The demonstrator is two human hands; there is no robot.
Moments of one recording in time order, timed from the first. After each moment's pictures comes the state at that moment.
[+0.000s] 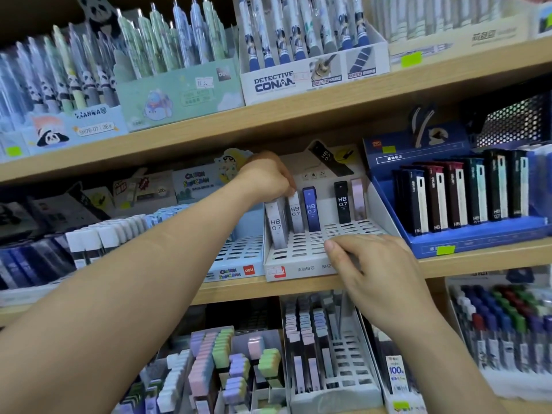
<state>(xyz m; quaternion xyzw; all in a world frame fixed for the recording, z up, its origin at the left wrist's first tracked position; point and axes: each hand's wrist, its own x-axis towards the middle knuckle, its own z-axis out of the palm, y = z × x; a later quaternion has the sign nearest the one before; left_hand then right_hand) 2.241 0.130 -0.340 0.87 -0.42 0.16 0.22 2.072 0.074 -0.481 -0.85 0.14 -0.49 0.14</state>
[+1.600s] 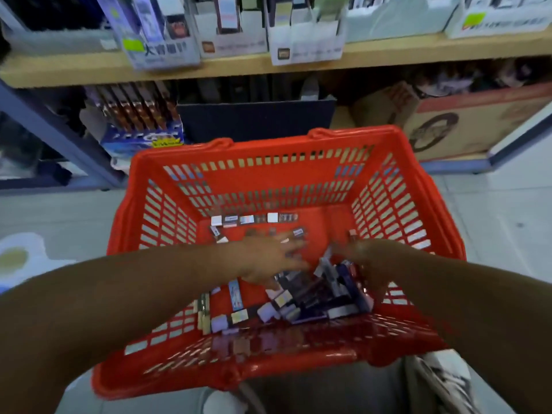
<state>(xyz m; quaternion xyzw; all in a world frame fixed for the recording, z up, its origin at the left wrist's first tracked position) 2.153 0.411 -0.886 0.56 -0.76 -0.22 -0.26 1.996 0.269 -0.841 -0.61 0.54 0.31 0.50</state>
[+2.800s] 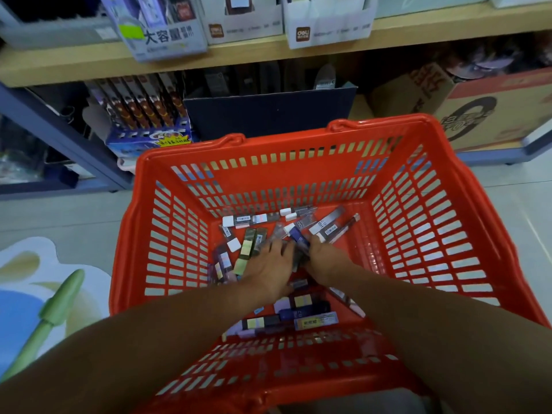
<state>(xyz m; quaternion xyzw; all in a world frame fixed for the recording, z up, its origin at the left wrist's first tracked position) 2.137 0.441 -0.948 0.82 -0.50 -0.26 -0.08 2.053 0.320 -0.954 -0.87 0.31 0.24 0.30</state>
